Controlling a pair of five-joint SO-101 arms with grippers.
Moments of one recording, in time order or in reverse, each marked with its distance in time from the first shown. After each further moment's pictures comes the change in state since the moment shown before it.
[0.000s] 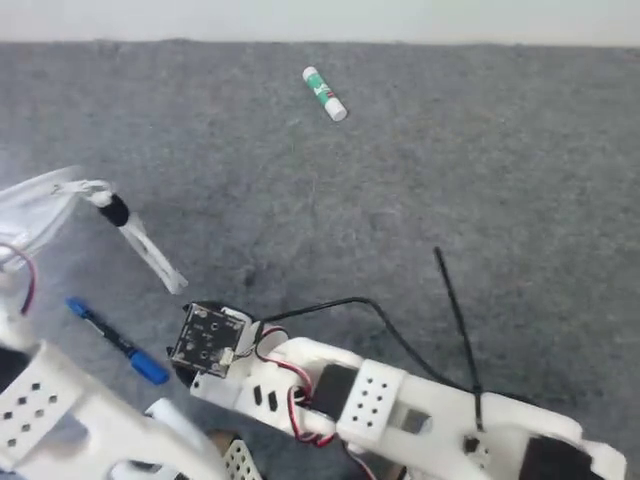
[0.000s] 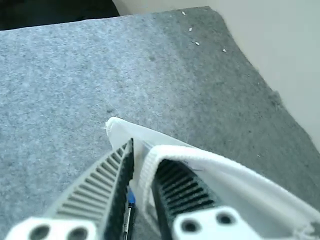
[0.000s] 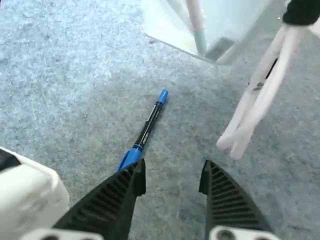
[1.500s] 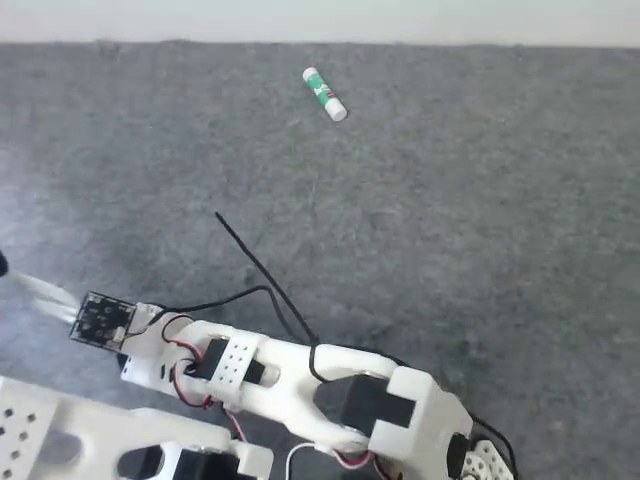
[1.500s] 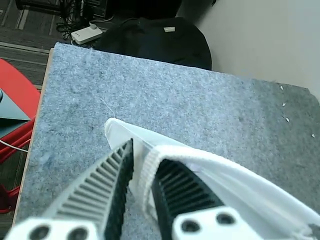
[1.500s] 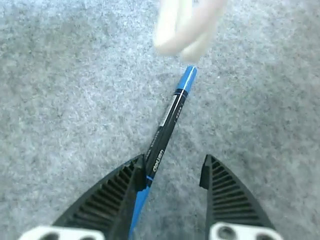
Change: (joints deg) left arm -25.5 0.0 0.0 -2.2 0.4; right arm -2.4 53.8 -42.4 -1.7 0.0
